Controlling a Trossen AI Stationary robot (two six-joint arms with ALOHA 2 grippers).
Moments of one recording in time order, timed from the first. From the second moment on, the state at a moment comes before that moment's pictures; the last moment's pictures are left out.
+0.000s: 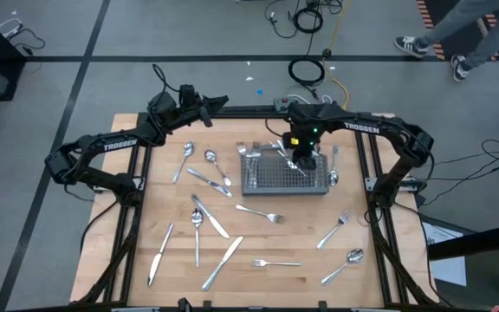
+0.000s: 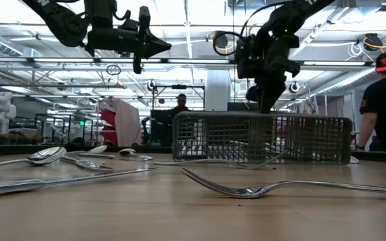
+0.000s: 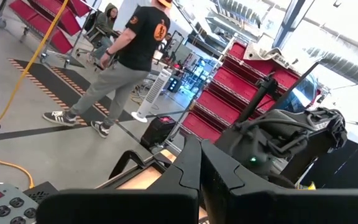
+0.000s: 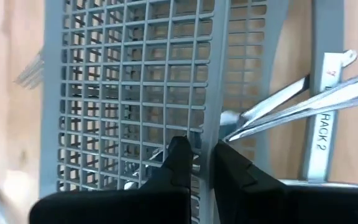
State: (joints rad) left arm 0.68 1.32 0.74 0.70 0.30 -0.57; right arm -0.54 1.67 1.25 -0.93 -0.30 -0.56
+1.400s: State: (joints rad) left arm 0.65 1.77 1.28 -0.26 0.87 -0.09; right arm -0.38 1.67 1.25 -0.78 -0.05 -0.50
